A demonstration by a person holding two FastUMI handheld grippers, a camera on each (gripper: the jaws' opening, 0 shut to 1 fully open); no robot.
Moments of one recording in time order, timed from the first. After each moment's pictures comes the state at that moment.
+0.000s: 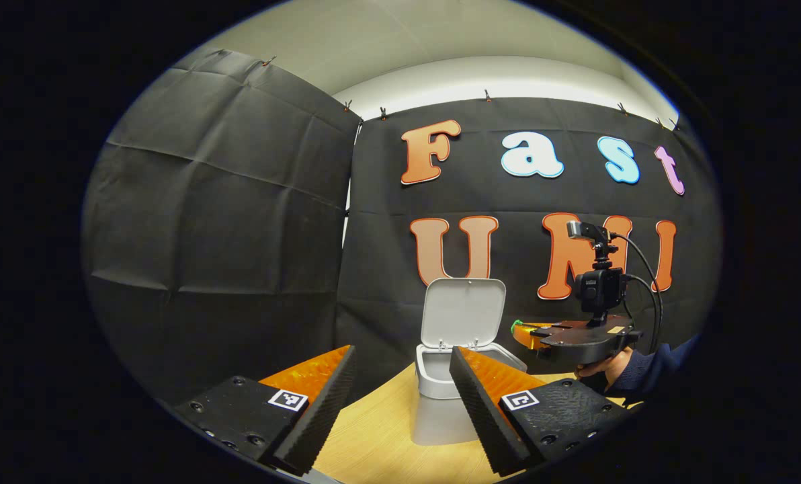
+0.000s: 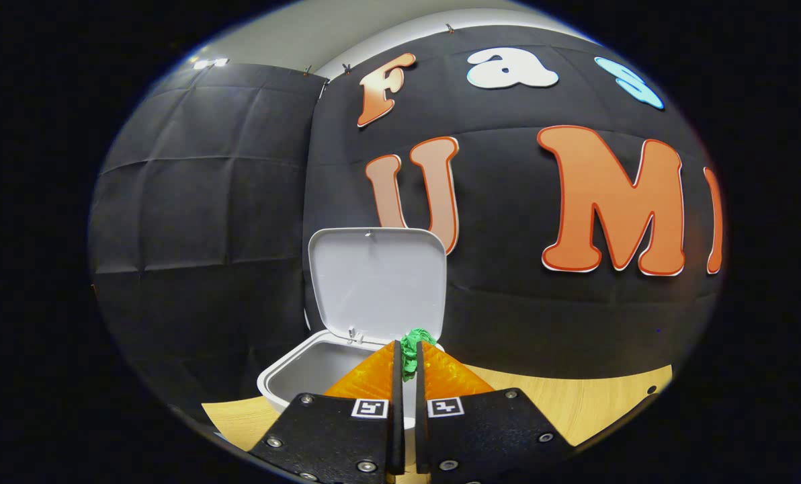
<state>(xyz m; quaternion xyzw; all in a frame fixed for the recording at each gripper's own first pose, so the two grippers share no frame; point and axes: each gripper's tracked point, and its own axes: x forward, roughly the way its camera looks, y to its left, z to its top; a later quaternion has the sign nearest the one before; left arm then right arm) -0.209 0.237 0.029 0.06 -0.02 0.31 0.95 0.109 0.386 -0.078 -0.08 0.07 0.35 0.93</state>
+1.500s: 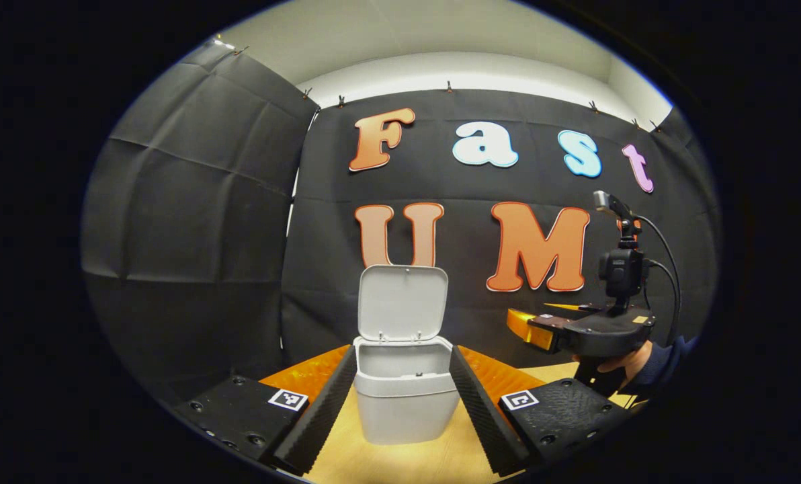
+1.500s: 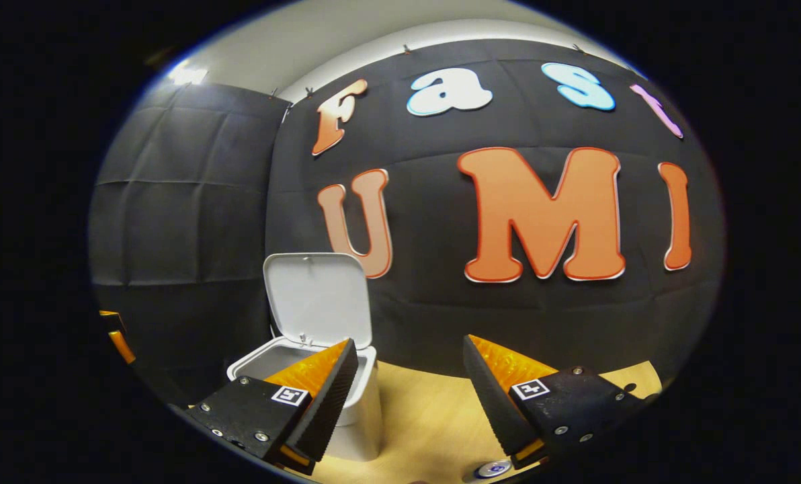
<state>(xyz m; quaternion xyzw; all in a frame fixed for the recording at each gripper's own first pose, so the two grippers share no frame) -0.131 0.169 -0.005 0.05 0.00 0.20 0.98 0.112 0.250 -0.041 -0.05 0.02 0.26 0.96</state>
